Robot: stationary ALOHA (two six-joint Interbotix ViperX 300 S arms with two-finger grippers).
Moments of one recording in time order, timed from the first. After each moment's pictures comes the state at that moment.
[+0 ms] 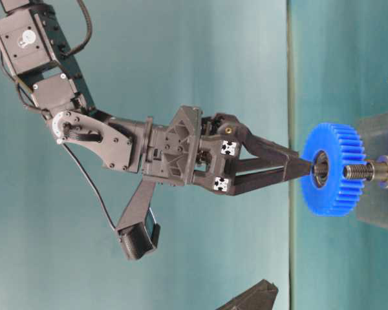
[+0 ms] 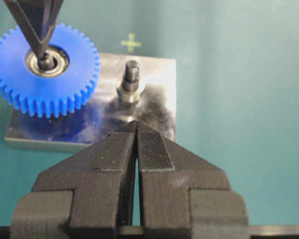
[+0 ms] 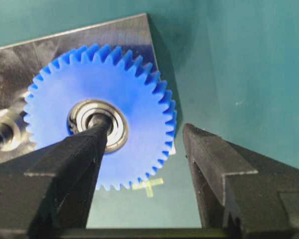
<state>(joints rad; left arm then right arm) -0.02 -0.37 1.00 0.01 -0.17 -0.10 -0.21 0.34 -0.01 0.06 1.02 -0.01</state>
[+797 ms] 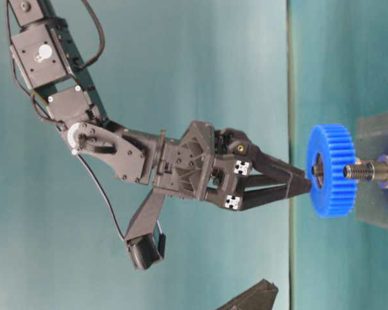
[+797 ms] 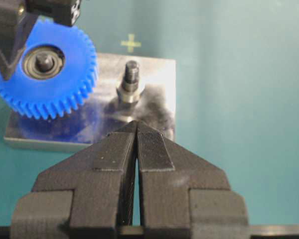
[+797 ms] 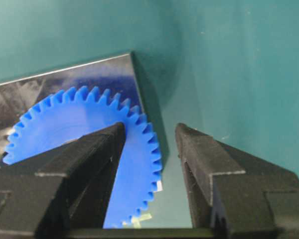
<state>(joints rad) -0.02 -0.37 1.00 0.01 -0.17 -0.10 -0.22 0.39 -0.05 0.04 0.95 -0.02</state>
